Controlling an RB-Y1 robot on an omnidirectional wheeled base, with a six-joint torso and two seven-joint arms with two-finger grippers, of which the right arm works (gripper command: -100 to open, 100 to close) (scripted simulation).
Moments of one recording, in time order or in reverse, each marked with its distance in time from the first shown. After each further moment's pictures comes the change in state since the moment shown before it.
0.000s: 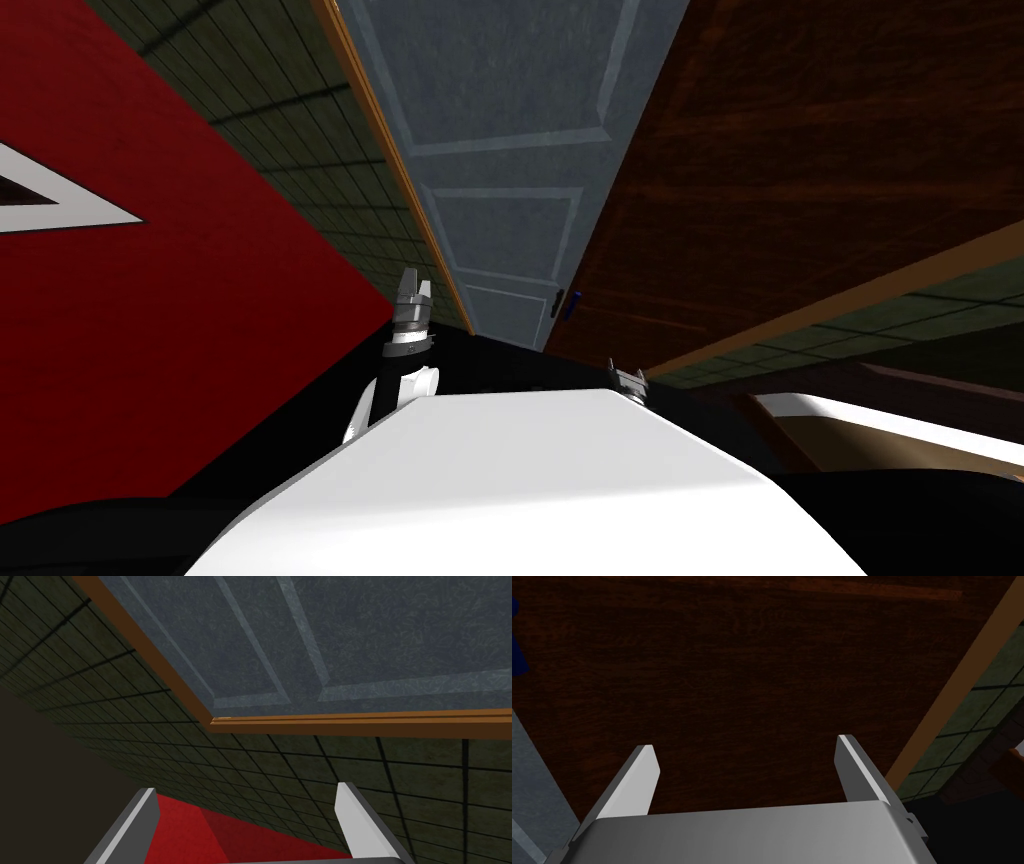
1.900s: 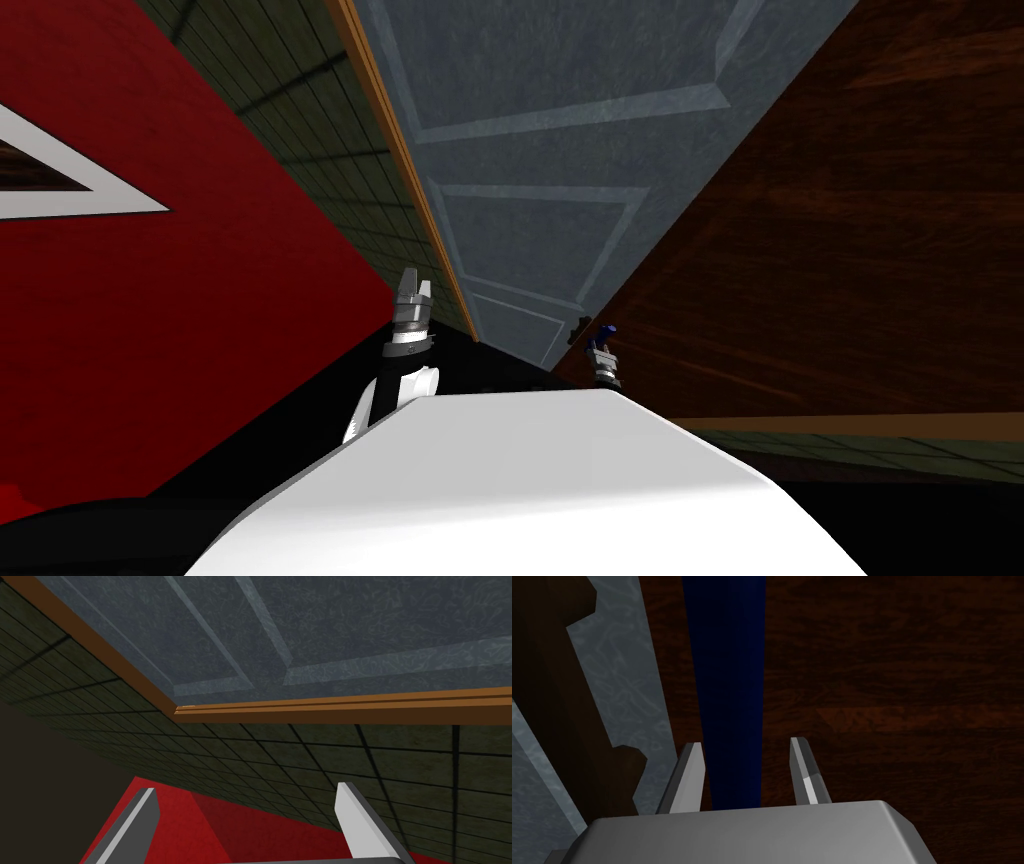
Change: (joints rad) arm -0.112 0.052 0.070 -0.069 0.035 0.007 -0.005
